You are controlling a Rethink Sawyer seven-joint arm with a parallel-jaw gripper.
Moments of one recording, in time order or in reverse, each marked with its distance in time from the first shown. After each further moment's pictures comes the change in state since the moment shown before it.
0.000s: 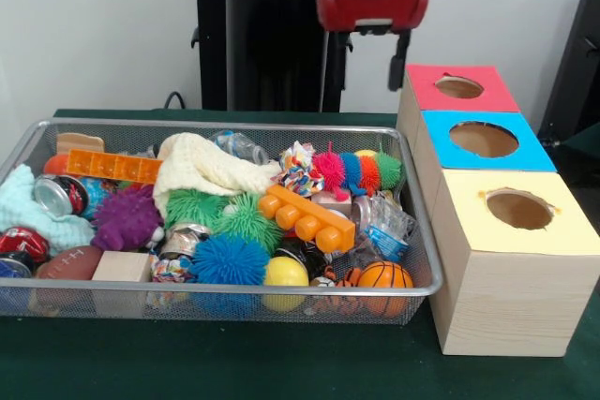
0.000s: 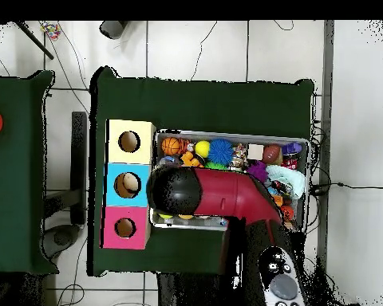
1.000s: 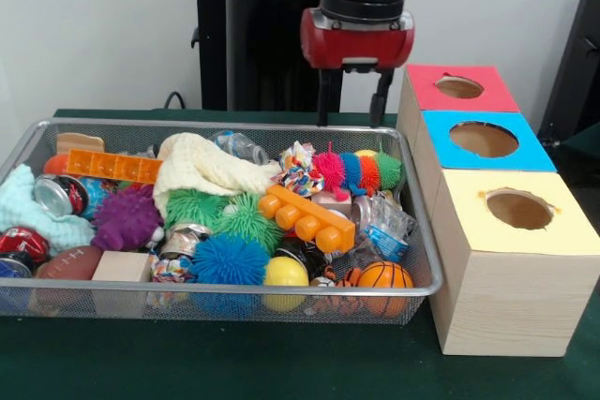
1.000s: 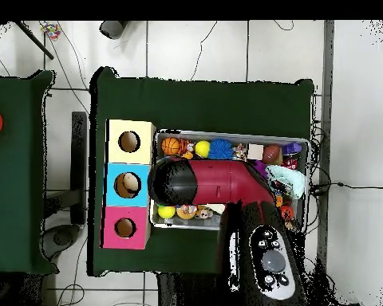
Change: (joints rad) arm 0.027 0.079 0.000 -0.074 -0.128 -0.038 0.000
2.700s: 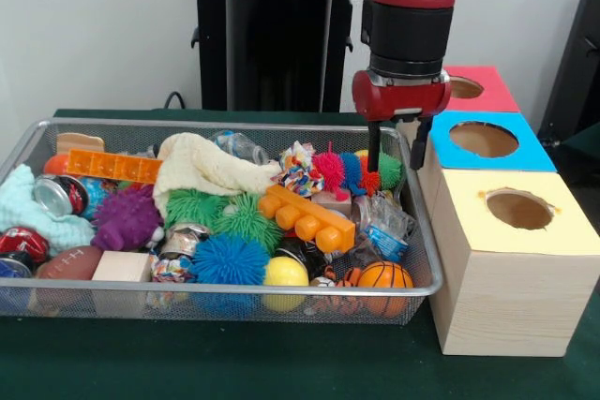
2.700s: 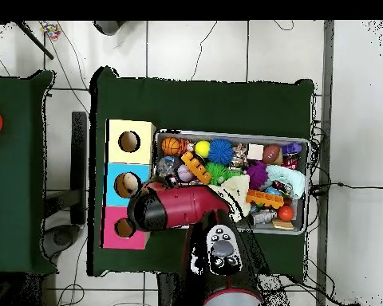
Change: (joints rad) arm 0.125 0.124 -0.059 0.129 -0.029 -0.376 0.000
